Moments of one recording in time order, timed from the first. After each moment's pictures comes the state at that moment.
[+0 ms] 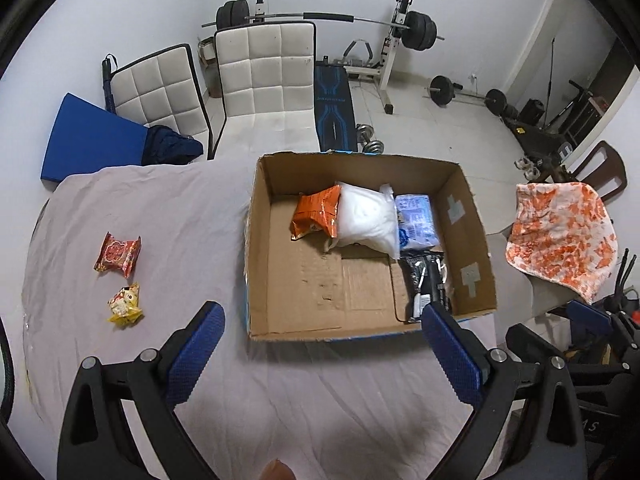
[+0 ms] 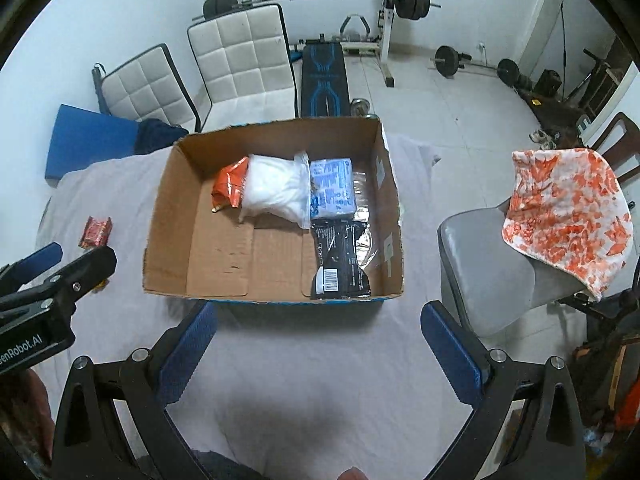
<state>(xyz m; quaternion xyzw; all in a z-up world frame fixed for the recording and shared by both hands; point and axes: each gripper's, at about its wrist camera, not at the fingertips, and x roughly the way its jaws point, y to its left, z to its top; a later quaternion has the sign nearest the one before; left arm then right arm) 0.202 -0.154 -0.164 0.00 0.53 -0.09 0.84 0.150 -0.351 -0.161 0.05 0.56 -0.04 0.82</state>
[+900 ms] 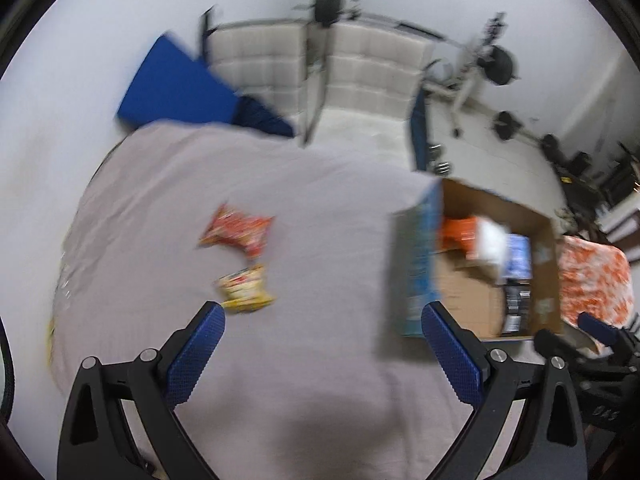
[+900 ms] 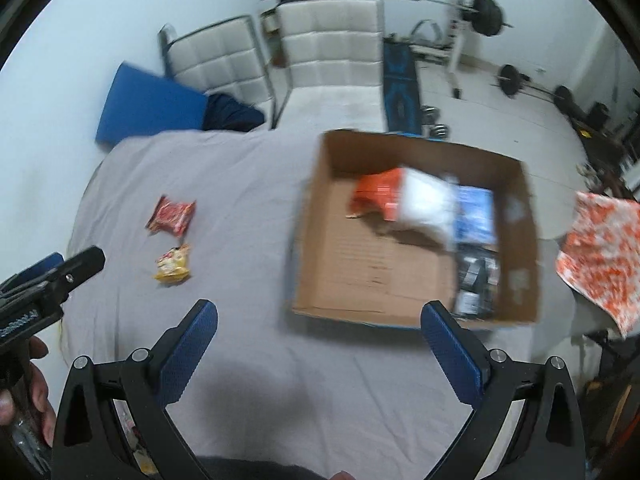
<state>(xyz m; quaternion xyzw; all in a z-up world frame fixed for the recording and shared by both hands) 0.220 0.084 -0.175 -0.07 0.56 0.02 0.83 0.212 -0.141 -0.162 0.02 0.58 0.05 0.81</state>
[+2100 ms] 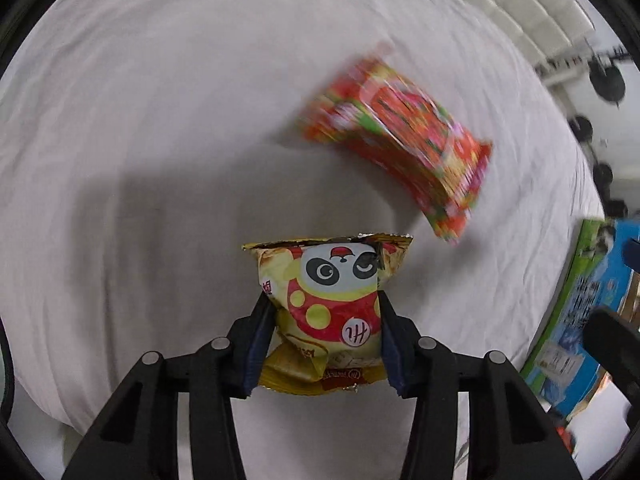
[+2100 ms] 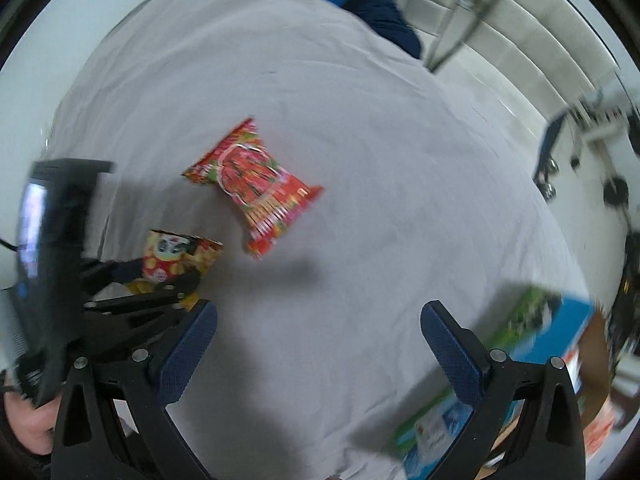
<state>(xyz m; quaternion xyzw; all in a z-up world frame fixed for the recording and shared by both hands) 0.287 0.229 -0.415 -0.21 0.70 0.07 0.67 0.377 0.141 -0.336 -0.22 0.68 0.22 0.67</state>
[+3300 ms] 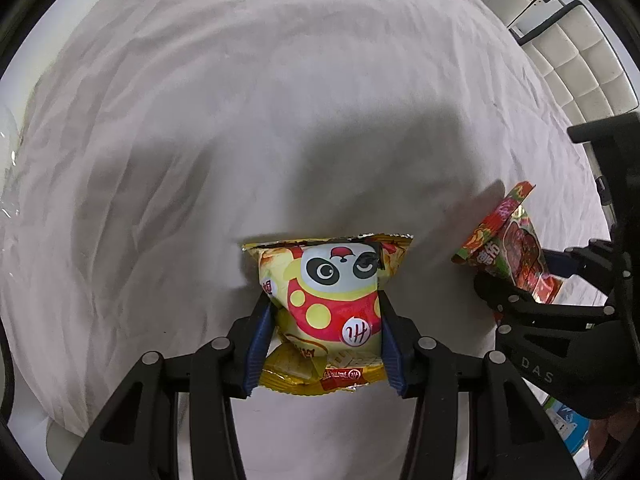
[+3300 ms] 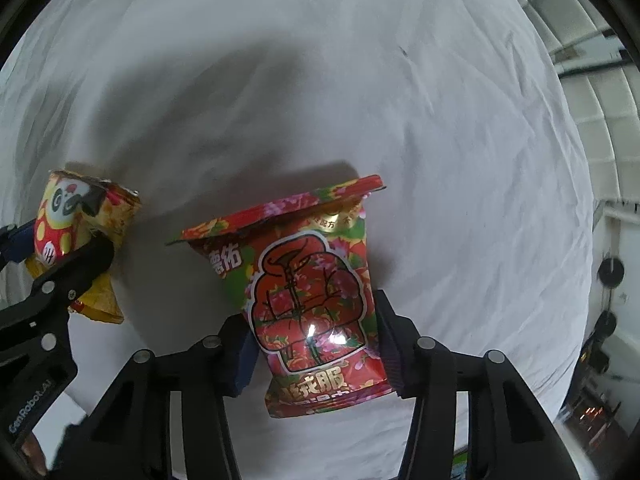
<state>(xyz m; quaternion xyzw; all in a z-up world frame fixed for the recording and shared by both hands) 0.305 0.325 -0.426 -0.24 0.68 0.15 0.68 0.430 0.255 -0.447 -0.34 0.71 0.25 0.57</state>
